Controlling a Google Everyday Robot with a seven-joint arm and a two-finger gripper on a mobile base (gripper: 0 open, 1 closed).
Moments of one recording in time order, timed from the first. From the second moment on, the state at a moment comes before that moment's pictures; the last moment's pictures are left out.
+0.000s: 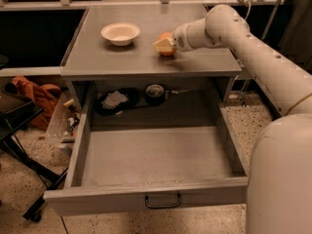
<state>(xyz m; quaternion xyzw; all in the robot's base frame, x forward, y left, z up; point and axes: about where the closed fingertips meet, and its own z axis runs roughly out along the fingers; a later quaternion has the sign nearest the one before) 0.834 -0.039 0.859 -0.35 0.78 0.18 0.48</state>
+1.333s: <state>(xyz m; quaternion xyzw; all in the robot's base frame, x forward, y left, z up) 0.675 -0.042 0.908 -0.39 0.71 0.22 0.55</state>
